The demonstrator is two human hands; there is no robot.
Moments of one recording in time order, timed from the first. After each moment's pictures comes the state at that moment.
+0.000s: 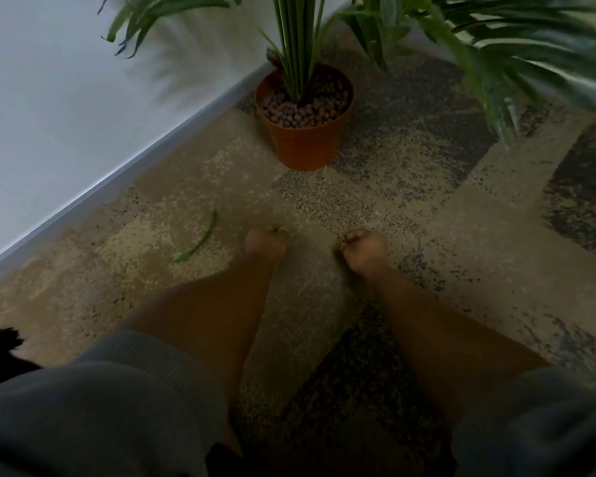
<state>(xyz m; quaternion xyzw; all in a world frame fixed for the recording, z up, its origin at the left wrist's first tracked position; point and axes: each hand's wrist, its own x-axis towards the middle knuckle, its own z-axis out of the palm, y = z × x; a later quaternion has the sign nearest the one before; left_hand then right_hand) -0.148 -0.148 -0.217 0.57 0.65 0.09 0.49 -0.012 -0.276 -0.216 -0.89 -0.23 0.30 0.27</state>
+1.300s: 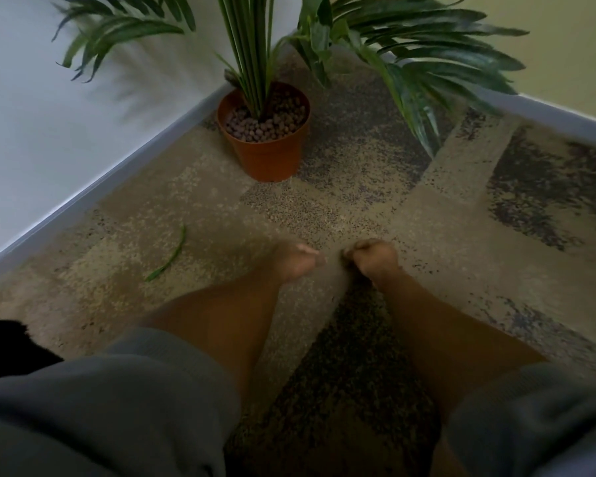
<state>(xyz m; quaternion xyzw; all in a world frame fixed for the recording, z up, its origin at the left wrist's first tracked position) -0.100 -0.201 -0.219 0.73 0.42 -0.11 0.53 0.020 -0.337 -0.209 -0.88 -0.09 0.30 0.36</state>
